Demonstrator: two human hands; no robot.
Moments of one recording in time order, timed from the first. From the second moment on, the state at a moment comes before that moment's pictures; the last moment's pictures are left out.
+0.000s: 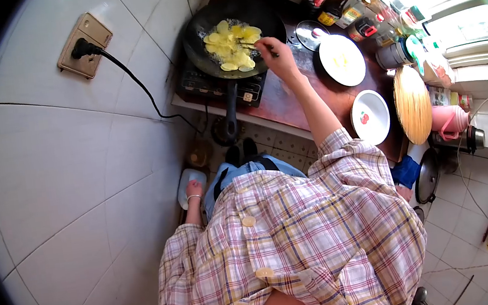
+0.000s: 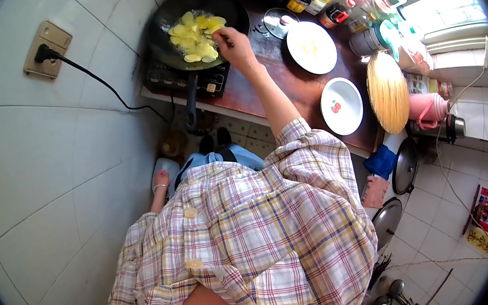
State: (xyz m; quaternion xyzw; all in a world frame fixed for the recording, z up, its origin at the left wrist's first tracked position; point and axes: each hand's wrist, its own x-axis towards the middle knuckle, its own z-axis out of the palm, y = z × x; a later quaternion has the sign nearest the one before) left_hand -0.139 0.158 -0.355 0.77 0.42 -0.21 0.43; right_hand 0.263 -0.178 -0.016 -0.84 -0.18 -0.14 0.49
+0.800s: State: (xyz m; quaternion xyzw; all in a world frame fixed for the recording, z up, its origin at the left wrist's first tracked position) left_hand -0.134 0.154 -0.360 0.81 0.38 -0.21 0.40; right_hand 0.251 -0.205 -0.008 -0.79 -0.04 -0.11 0.59
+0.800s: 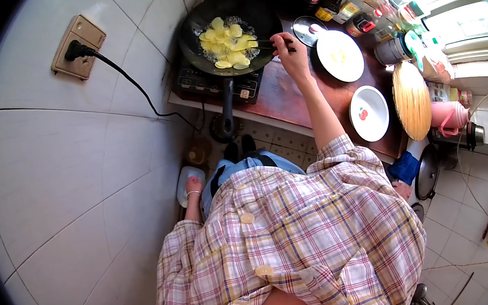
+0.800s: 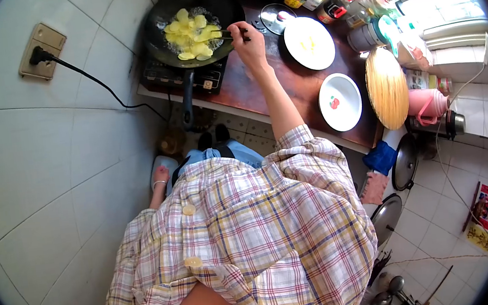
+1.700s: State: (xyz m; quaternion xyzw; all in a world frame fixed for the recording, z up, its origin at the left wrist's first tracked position) left_hand -0.129 0.155 -0.345 0.80 0.39 -0.20 0.41; right_hand 0.268 -0.198 -0.022 -0.78 -0.04 -0.11 0.61
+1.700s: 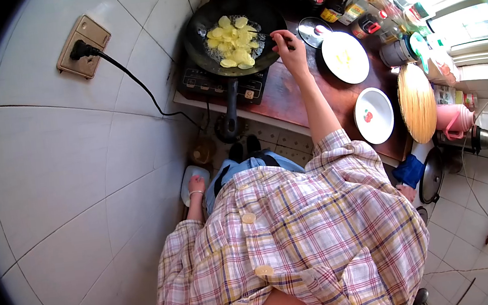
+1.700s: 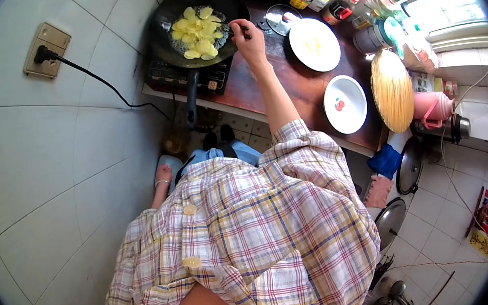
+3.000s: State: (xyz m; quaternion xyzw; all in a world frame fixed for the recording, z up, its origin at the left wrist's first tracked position) left_hand -0.123 0.144 -0.349 0.80 0.38 -0.21 0.41; right_hand 0.227 -0.194 0.000 -0.86 -0.20 -0.15 0.44
